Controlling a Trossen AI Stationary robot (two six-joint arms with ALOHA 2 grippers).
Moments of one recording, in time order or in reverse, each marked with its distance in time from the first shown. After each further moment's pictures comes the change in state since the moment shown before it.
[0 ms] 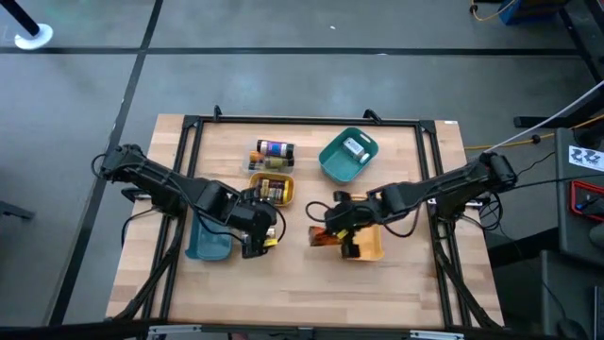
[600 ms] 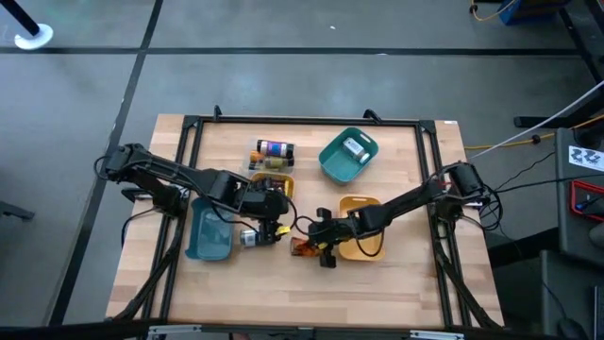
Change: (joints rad) left arm 0.110 0.033 0.000 0.114 0.000 0.142; right arm -0.001 0.285 -0.260 0.680 0.019 0.072
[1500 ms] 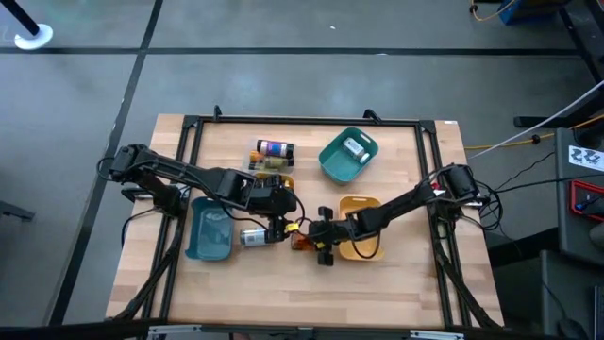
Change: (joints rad) left arm 0.038 0.031 0.000 0.116 0.000 0.072; right arm 0.001 0.050 -0.028 0.044 0.091 0.006
